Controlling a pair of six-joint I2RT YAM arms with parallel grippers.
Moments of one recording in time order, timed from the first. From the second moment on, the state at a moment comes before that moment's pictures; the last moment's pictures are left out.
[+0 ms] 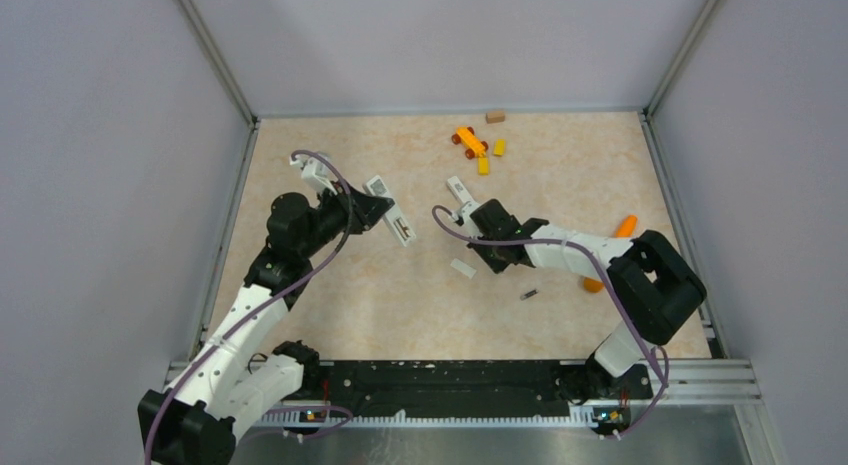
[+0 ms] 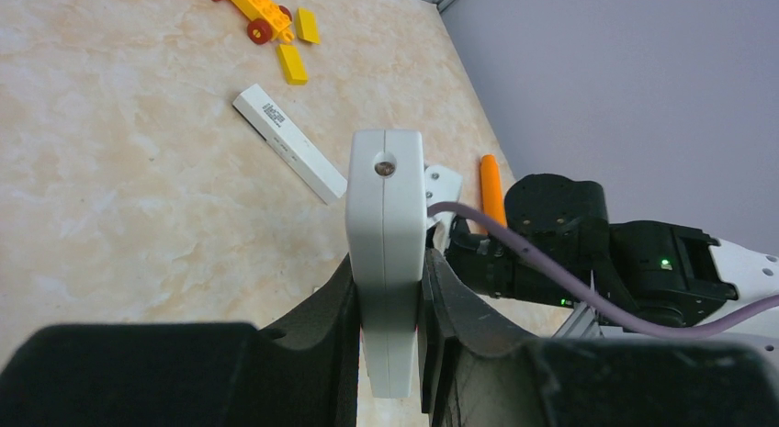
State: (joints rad) left arm -0.33 0.87 0.70 0.05 0.35 -0.70; right arm 0.73 1.58 0.91 -0.36 0.15 -0.08
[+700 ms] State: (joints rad) left arm -0.34 1.29 0.74 0.23 0.66 -0.99; right arm 0.74 1.40 1.26 -0.58 0.09 0.55
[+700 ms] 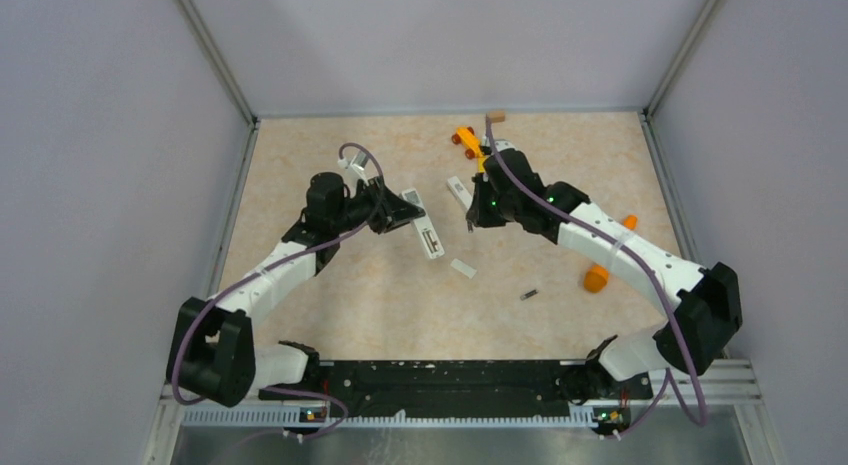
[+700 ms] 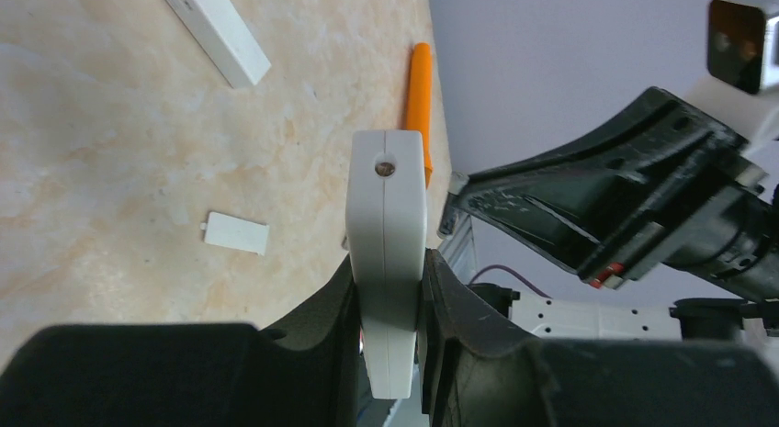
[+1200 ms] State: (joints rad) left arm -0.39 1.41 0.77 0.55 0.78 -1.19; right arm 0.87 1.23 1.18 -0.32 -0.03 0.60
